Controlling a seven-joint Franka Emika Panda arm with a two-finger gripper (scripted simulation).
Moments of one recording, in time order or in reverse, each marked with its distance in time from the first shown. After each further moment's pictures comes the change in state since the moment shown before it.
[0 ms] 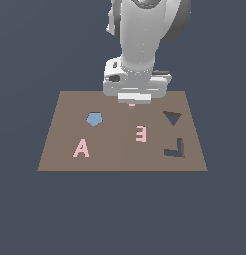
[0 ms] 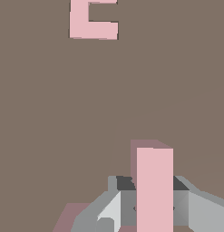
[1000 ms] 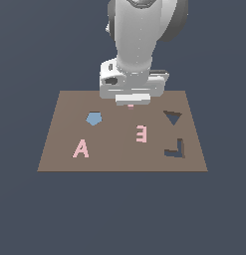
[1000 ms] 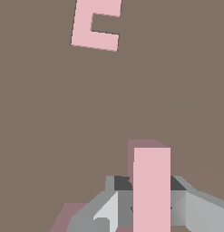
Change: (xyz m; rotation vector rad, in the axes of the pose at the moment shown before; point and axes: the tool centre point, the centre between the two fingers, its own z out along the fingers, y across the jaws) arm 0.008 0.009 -0.003 -0.001 0.000 -0.100
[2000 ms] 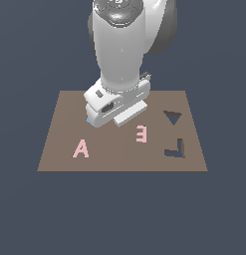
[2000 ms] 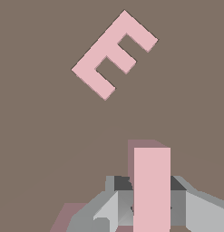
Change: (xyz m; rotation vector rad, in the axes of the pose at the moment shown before) arm 0.057 0.036 -0.002 -0.001 0.003 -0.589
